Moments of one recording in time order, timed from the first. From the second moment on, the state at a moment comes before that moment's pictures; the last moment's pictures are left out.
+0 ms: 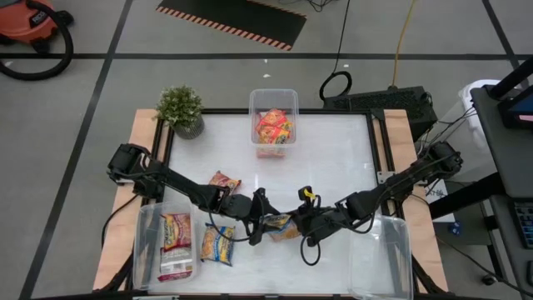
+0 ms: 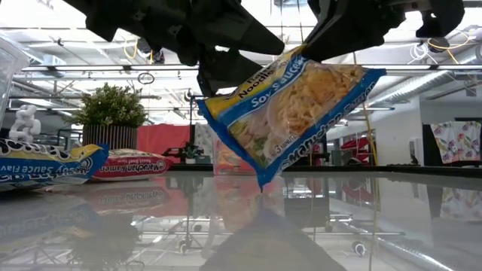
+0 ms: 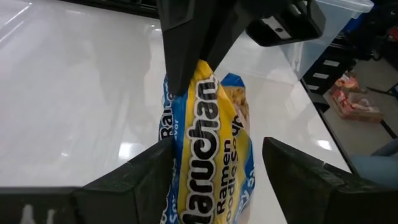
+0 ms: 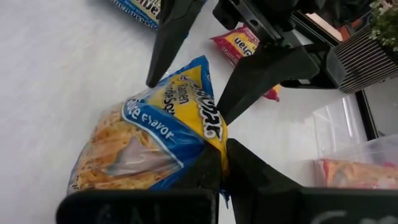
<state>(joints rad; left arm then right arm) -0.30 1.77 0.94 0.40 -0.08 -0.29 0.48 1.51 0.93 -0.16 0.50 -0.14</state>
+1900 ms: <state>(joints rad) -0.30 1.77 0.94 0.40 -0.10 -0.29 0.46 1.51 0.93 -0.04 0.58 -0.15</state>
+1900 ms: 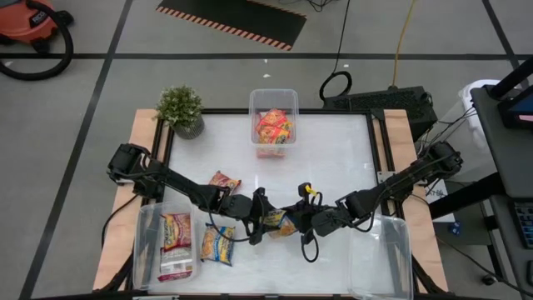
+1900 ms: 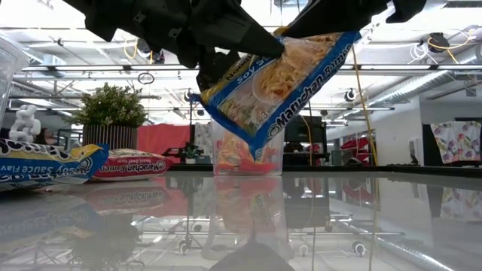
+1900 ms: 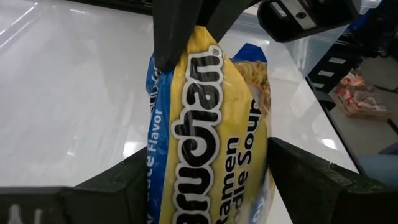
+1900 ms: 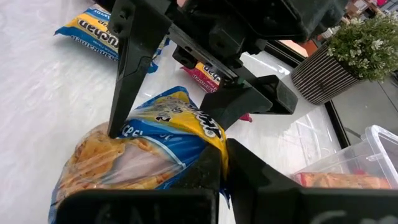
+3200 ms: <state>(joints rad) -0.31 1.77 0.94 0.41 -0.17 -0.13 0.48 1.38 0.93 -0.26 0.55 0.15</state>
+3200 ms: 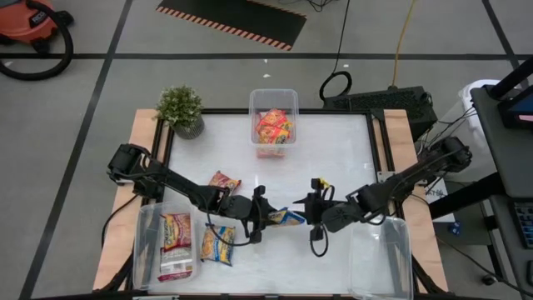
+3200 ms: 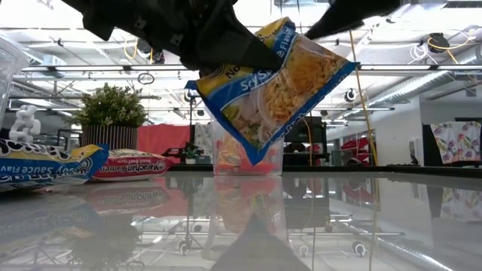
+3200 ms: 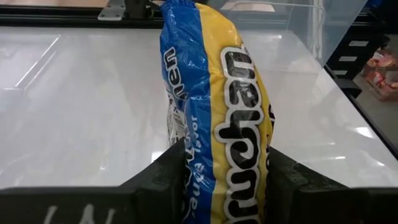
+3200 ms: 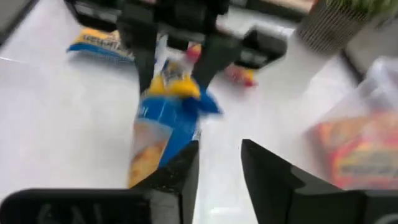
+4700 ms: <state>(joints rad) -0.31 1.77 0.94 0.50 -0.25 -0.13 0.35 1.49 0.88 -0.10 0.24 0.31</state>
